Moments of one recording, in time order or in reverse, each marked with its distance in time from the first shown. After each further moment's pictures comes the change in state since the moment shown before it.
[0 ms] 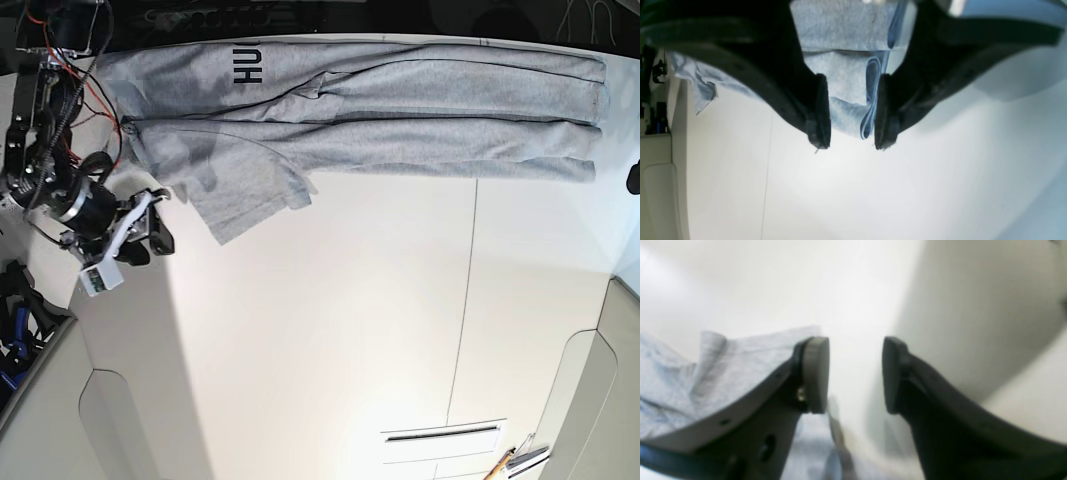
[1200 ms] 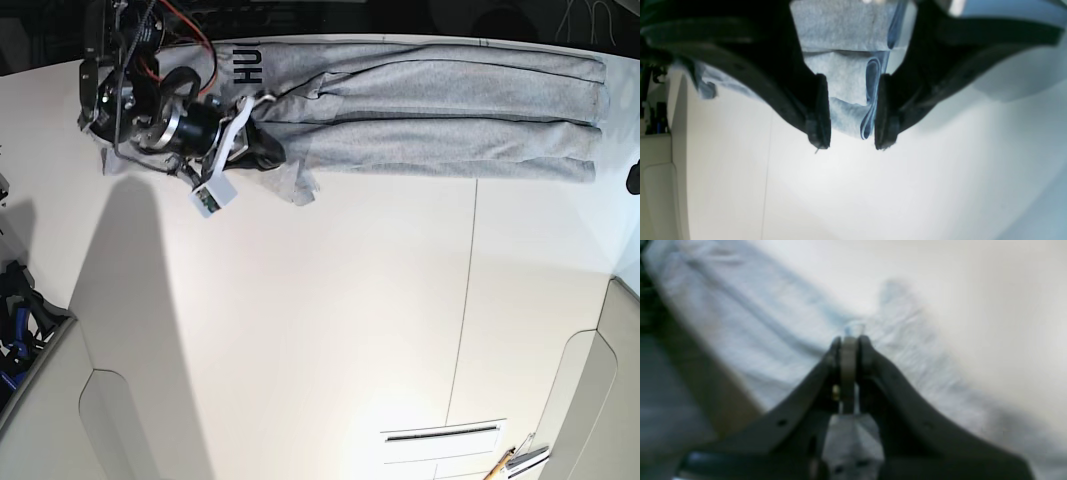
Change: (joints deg) left arm 0.0 0.0 0.0 0.0 -0.1 0.0 -0.2; right arm -17.5 -12.7 -9.5 17.0 8.8 -0.6 -12.9
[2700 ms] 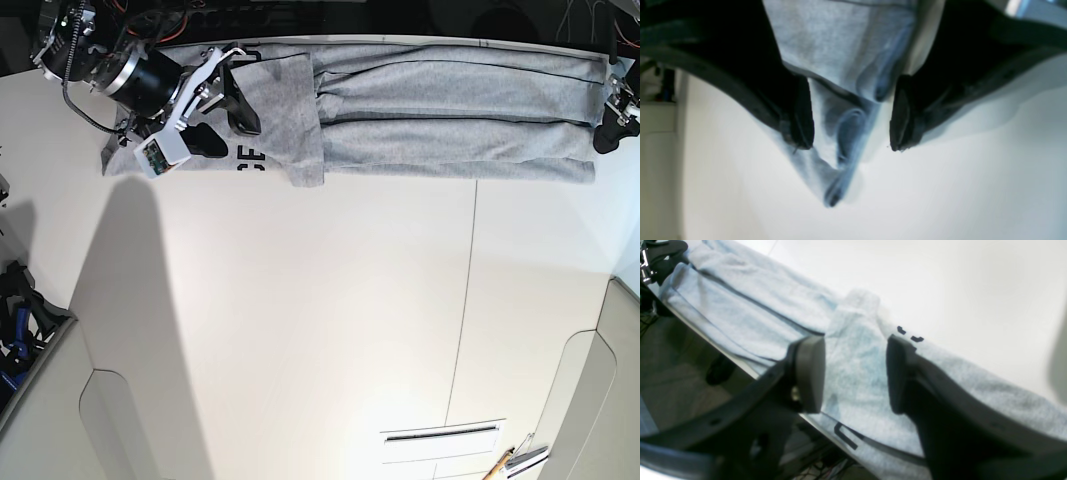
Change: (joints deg) left arm 6.2 12.6 -2.4 0.1 7.3 -0.4 -7.8; right arm -10.6 -0.4 8.7 18.2 -1.9 1.2 1.8
